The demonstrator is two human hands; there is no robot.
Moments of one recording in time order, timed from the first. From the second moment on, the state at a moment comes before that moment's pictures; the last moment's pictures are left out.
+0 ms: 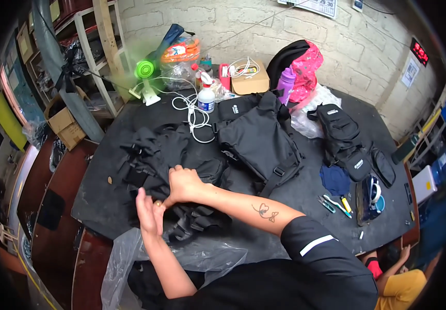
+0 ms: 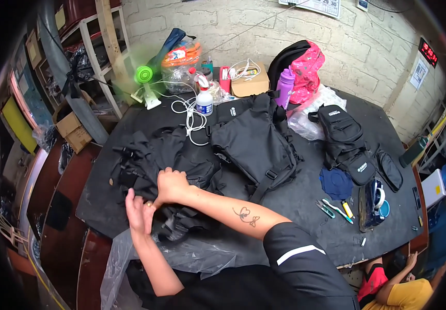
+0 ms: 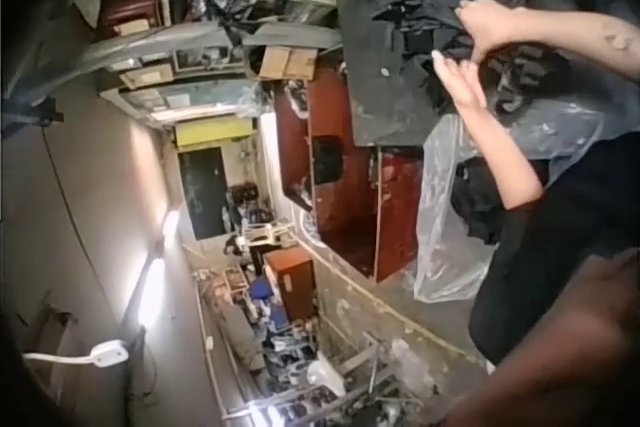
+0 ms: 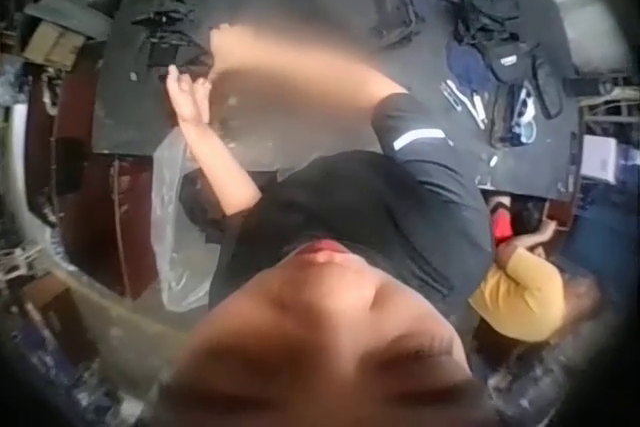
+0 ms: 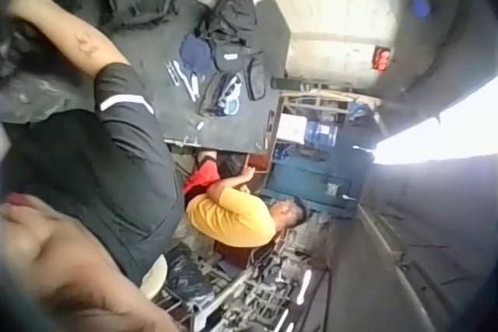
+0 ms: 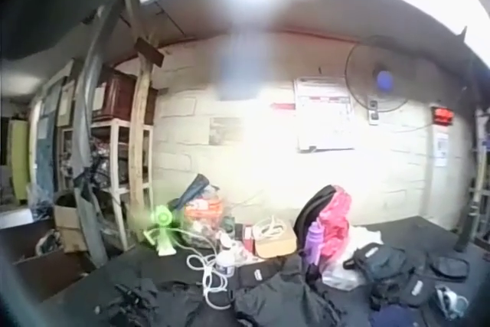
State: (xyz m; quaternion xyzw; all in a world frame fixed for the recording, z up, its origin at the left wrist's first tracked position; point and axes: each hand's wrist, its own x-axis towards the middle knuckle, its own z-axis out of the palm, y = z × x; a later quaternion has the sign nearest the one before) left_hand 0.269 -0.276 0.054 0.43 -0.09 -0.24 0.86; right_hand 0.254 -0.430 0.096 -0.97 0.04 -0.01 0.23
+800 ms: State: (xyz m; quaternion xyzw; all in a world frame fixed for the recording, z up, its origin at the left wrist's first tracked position) left_hand 0.210 0.091 0.031 0.98 -0.03 -0.20 0.05; right_hand 0.233 -0.341 0.160 -0.69 -0.13 -0.08 0.70
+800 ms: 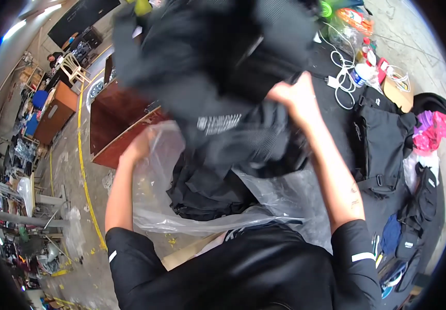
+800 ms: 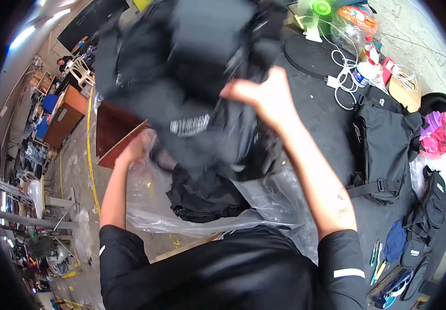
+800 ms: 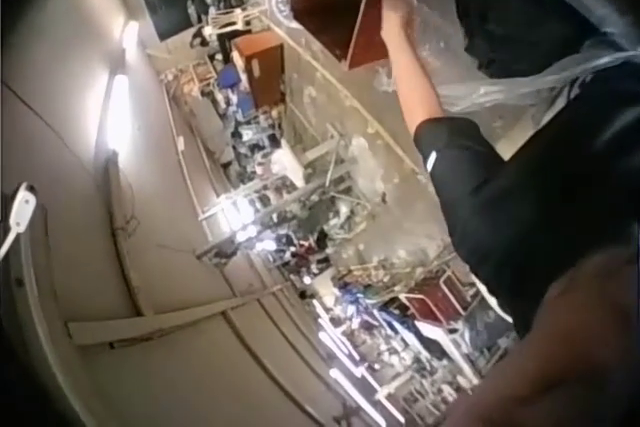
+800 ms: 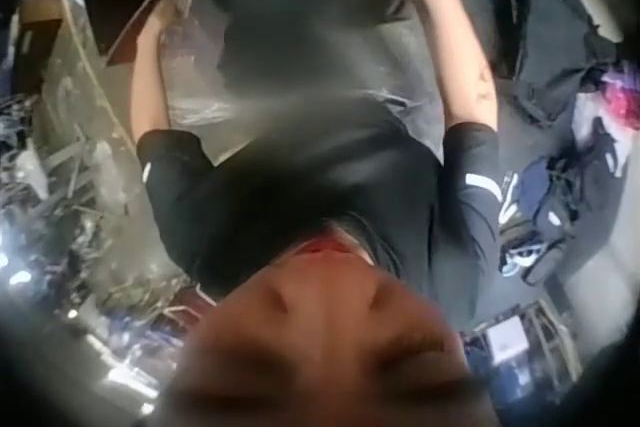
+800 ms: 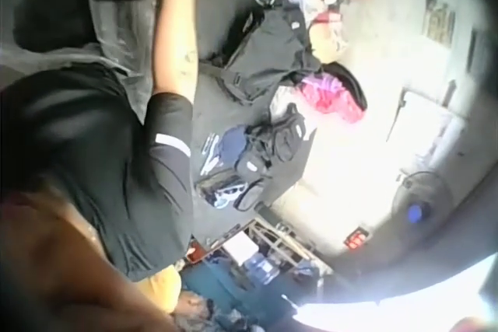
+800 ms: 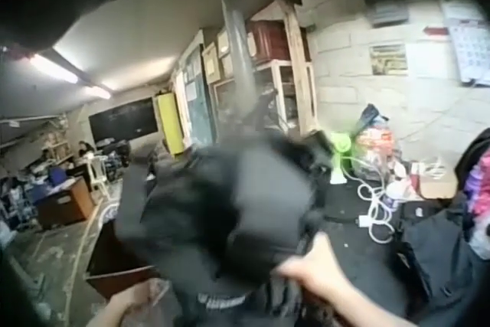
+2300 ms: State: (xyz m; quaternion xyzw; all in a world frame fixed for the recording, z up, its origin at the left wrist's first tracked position) left_hand 0.209 0.076 0.098 0.98 0.06 -0.01 -0.18; right_hand 0.079 -0.337 0.042 -0.87 -0.22 0.32 0.31
